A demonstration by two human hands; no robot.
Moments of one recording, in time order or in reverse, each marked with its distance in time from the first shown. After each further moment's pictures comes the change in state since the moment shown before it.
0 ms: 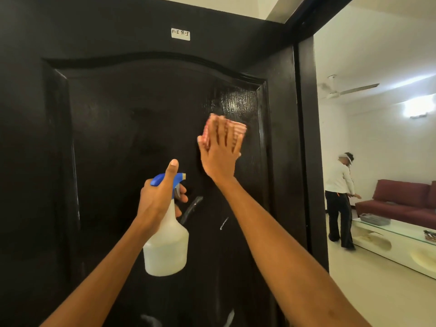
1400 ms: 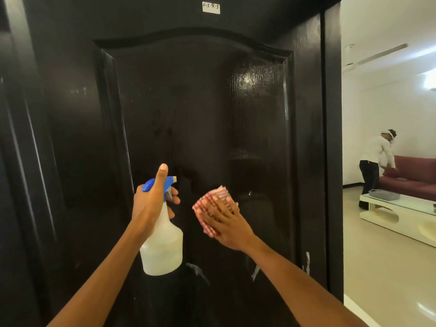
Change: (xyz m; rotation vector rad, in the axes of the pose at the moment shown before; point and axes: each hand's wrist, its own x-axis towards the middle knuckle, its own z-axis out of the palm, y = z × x) left_hand -0.051 -0.052 -0.120 -0.009 0.012 -0.051; right_hand -0.268 0.012 0.043 -0.190 -0.301 -0.714
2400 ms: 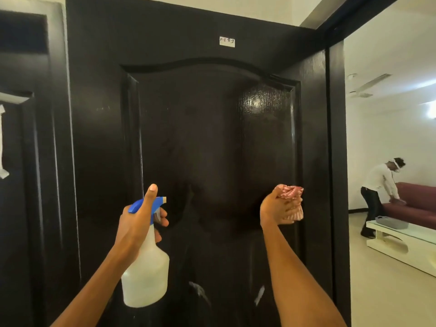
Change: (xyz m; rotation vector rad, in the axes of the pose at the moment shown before) left_hand -0.010 -0.001 -0.044 -0.068 0.030 0.016; right_hand 0.060 0.105 -0.045 0.721 0.379 1.784
